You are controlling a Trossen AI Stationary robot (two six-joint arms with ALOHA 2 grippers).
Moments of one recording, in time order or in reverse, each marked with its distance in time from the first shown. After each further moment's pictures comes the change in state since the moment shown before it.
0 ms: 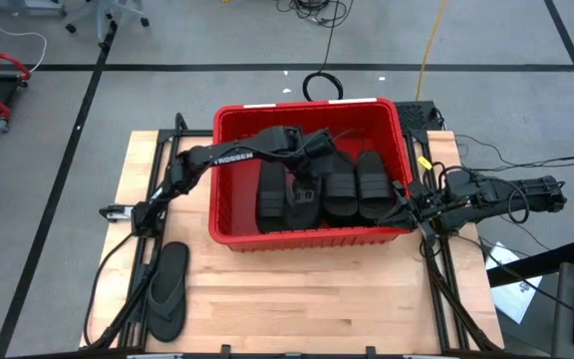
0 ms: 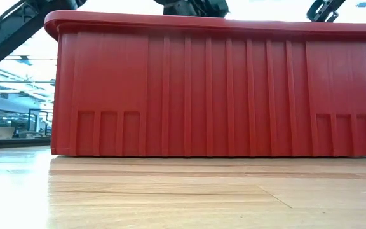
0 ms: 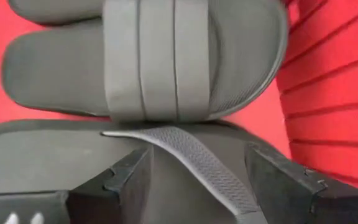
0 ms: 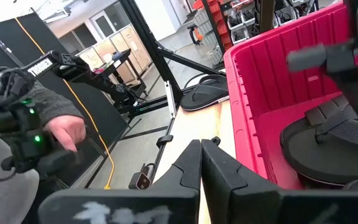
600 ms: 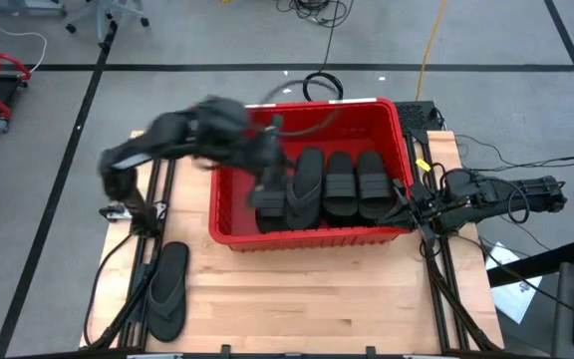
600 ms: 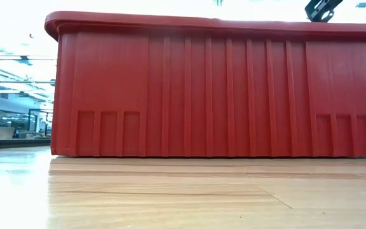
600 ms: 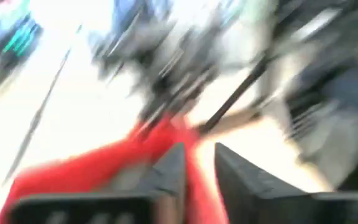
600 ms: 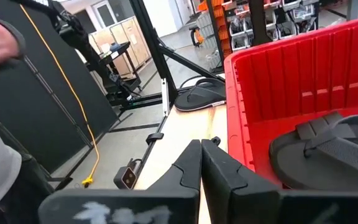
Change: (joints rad) left arm -0.218 -0.475 0.082 0.167 -0.018 -0.012; right arm 0.000 0.001 0.000 0.001 0.001 -0.128
